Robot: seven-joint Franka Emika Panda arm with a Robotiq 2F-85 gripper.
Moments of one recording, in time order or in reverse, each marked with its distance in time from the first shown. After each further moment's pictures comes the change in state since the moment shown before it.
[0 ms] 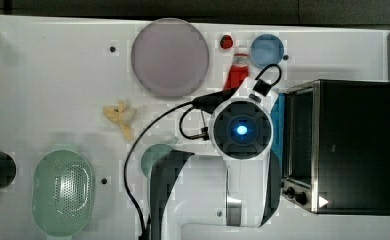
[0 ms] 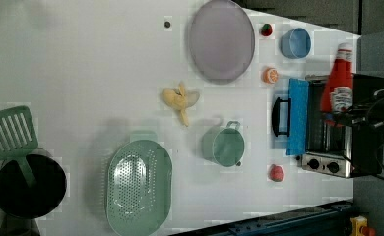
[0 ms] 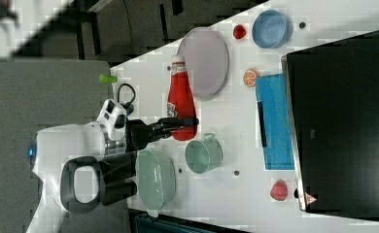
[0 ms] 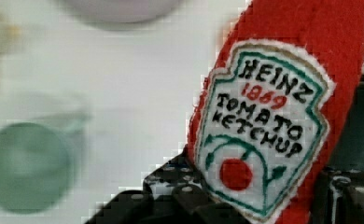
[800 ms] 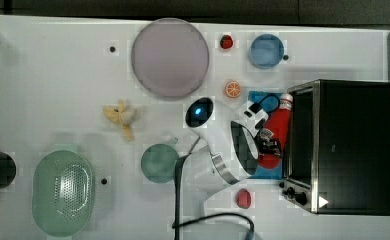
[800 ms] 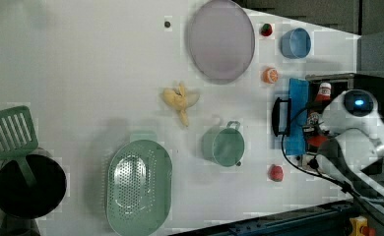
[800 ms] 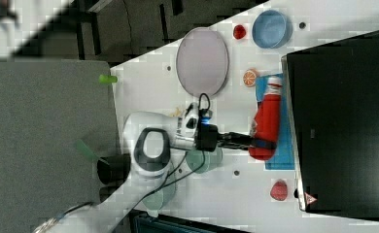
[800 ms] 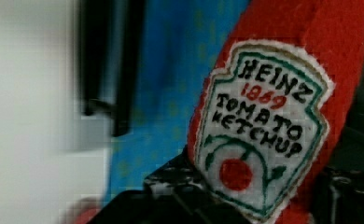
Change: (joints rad) arm -0.005 0.412 -0.022 -0.031 -0.605 -0.051 0.680
